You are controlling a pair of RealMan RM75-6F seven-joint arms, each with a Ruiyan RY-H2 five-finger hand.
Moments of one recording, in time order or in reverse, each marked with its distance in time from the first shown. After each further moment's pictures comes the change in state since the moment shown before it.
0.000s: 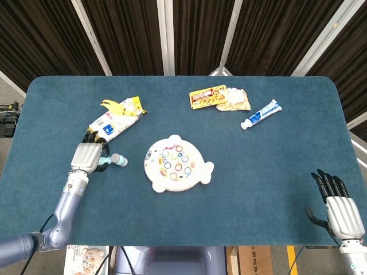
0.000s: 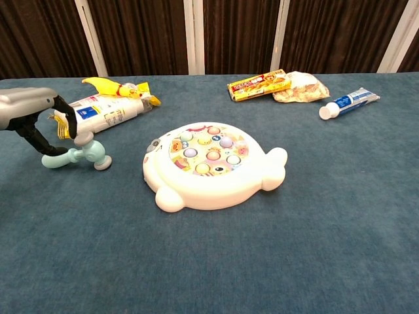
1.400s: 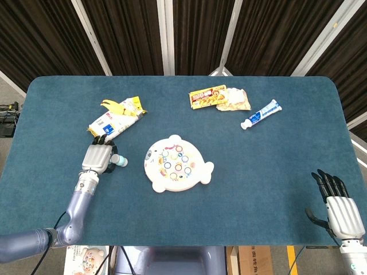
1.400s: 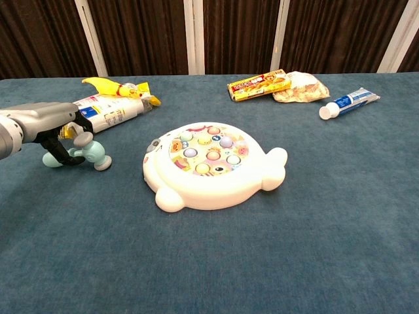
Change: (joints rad) left arm -0.078 -0.082 0.047 0.079 -0.083 0.014 0.016; right arm 0.000 0.002 0.001 -0.004 0.005 -0.003 0.004
